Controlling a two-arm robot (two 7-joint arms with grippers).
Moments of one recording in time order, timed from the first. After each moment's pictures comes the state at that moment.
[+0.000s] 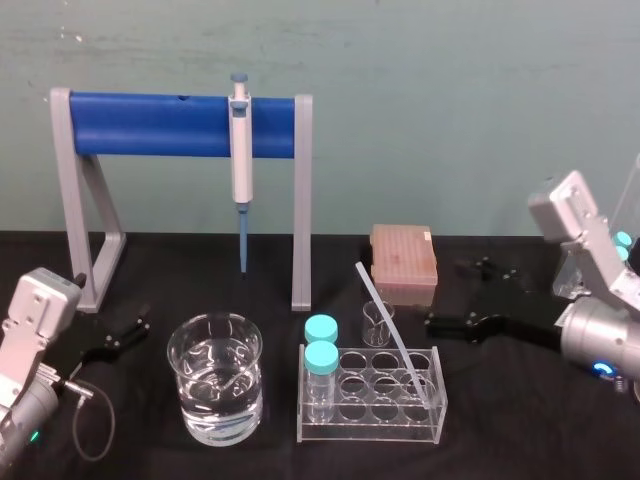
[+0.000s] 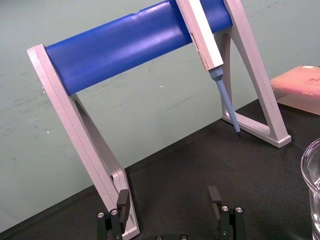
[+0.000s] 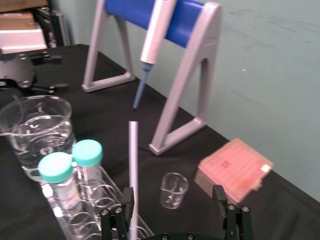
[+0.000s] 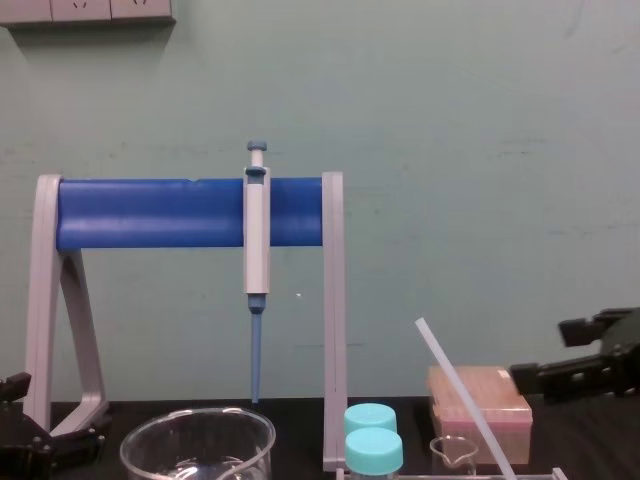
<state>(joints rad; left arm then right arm) -0.20 0.60 0.45 -1.41 -0.25 -0.12 0.03 0.33 0.67 -0.40 -1.64 0.41 0.33 0.47</state>
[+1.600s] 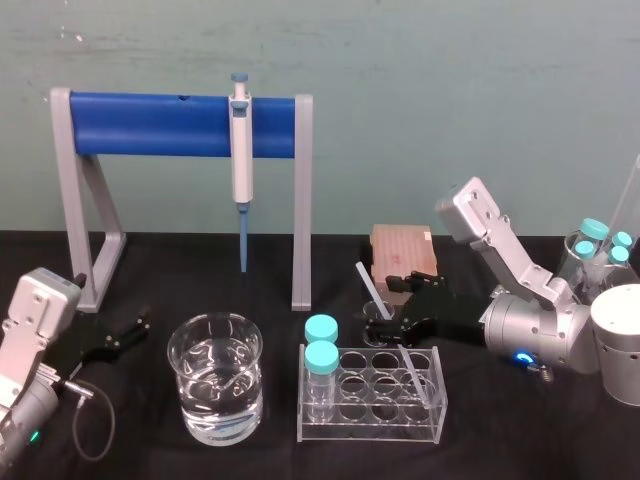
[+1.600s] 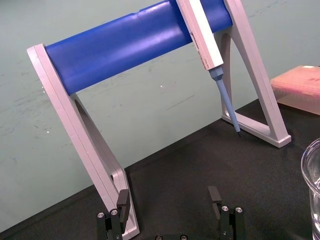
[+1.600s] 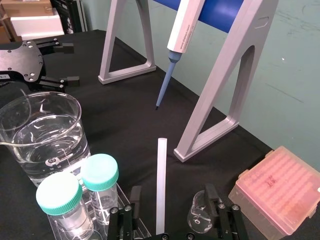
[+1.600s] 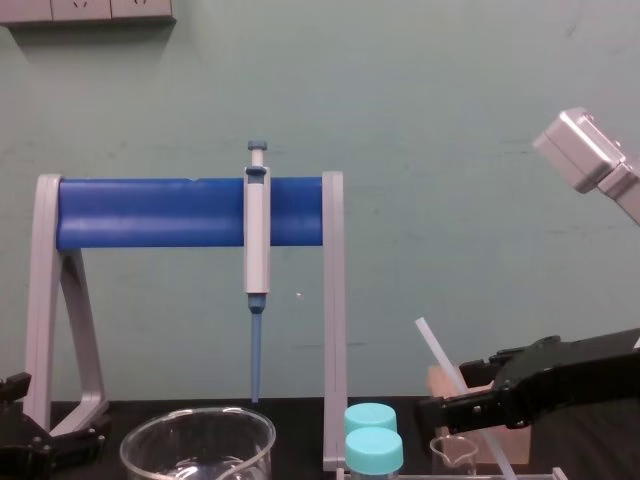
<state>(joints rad) -0.20 0.60 0.45 -1.41 -0.25 -0.12 0.03 0.48 0.52 -0.53 -1.46 0.33 0.37 0.53</state>
